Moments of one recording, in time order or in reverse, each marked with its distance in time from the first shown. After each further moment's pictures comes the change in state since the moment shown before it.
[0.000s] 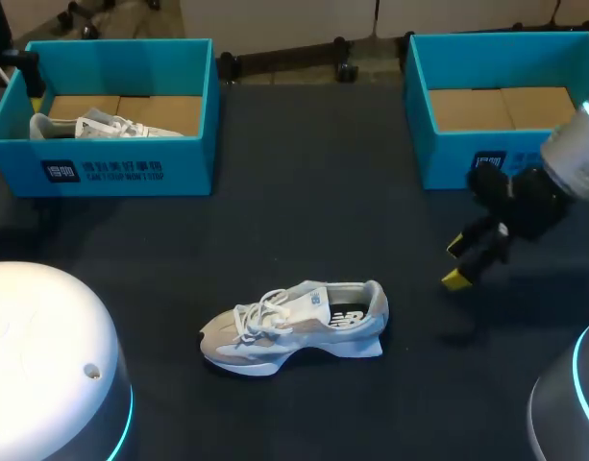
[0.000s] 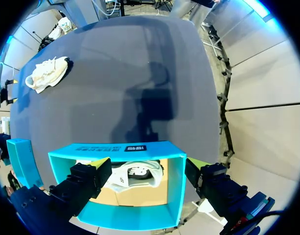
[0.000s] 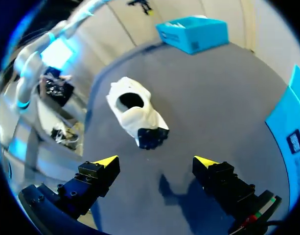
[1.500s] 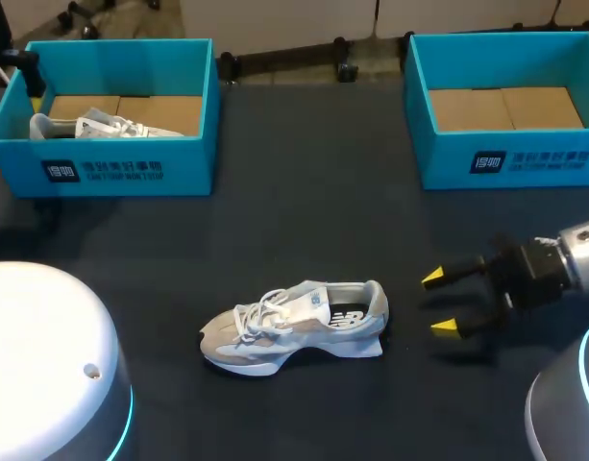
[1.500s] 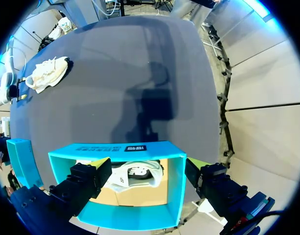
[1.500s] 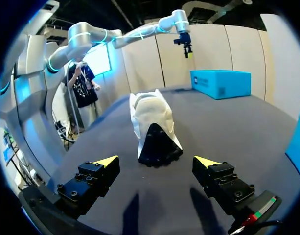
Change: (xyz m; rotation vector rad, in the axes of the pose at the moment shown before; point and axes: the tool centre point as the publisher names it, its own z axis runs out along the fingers) left arm 0.000 0.000 0.000 0.000 0.000 0.000; right arm 0.003 -0.022 0.076 -0.461 0.063 -0.317
